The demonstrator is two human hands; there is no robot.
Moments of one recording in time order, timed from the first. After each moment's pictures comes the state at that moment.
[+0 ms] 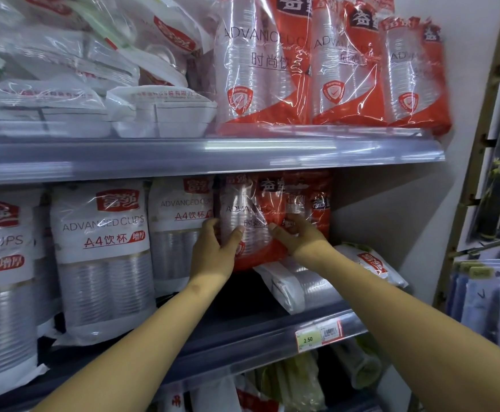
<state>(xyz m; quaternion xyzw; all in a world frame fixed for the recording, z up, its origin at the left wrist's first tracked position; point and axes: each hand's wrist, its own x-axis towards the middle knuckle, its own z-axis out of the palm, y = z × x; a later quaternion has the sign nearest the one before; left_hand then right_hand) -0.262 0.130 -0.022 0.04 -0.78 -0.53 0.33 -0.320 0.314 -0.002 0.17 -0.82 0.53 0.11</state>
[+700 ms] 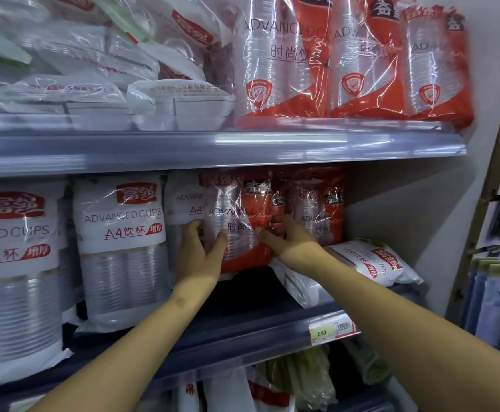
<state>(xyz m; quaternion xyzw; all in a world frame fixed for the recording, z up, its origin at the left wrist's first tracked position) -0.234 0.092 -0.038 0.06 -0.78 -0.48 0.40 -0.302 0.277 -0.011 0.23 -0.82 0.51 0.10</state>
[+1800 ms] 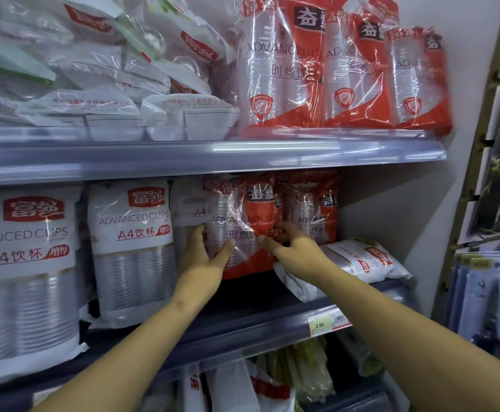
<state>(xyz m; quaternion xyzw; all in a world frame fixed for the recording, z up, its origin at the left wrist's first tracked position) -0.205 0.090 -0.034 0.05 -0.81 -0.49 0.33 -0.262 0.287 -0.008 0.22 -0.83 0.51 0.09</state>
